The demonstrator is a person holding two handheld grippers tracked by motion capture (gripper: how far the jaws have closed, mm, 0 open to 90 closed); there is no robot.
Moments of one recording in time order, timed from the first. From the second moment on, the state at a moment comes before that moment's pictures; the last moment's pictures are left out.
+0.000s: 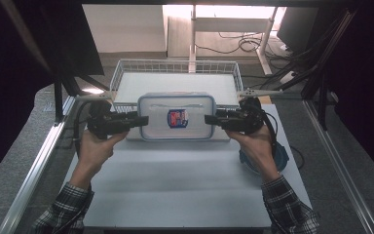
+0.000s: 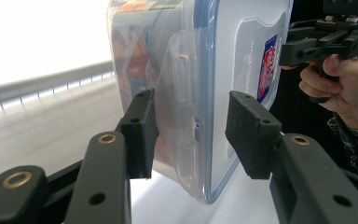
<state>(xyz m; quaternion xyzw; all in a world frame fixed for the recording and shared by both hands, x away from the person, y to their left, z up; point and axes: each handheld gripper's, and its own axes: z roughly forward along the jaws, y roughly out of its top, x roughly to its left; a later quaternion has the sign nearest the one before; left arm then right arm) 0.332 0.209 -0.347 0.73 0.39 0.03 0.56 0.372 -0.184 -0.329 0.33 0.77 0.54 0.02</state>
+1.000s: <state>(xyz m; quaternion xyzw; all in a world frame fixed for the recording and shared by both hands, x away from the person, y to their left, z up) 0.414 0.222 -0.311 0.70 0.40 0.01 0.59 0.441 -0.173 -0.291 0.35 0.77 0.54 0.02</state>
